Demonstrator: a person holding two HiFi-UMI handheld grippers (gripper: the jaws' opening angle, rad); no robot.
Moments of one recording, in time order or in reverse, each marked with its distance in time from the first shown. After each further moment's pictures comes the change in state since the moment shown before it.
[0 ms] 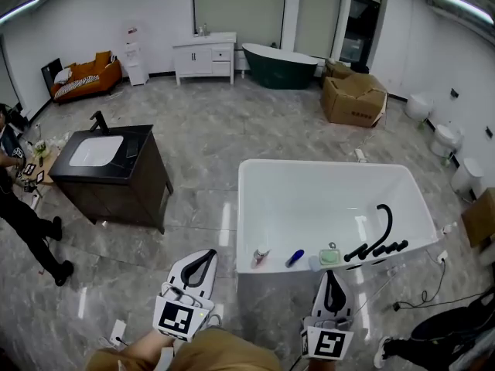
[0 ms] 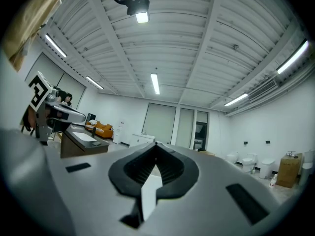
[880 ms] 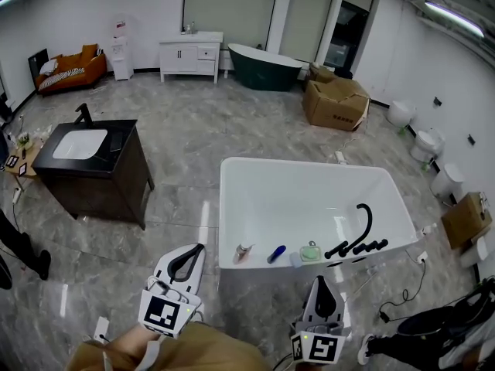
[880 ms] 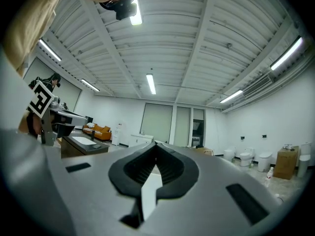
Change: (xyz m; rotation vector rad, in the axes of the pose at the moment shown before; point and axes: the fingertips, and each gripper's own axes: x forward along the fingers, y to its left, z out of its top) left arm -0.015 -0.005 0.011 -0.007 -0.035 -0.042; right arm -0.040 -0.001 0.008 0.054 -0.001 -0.032
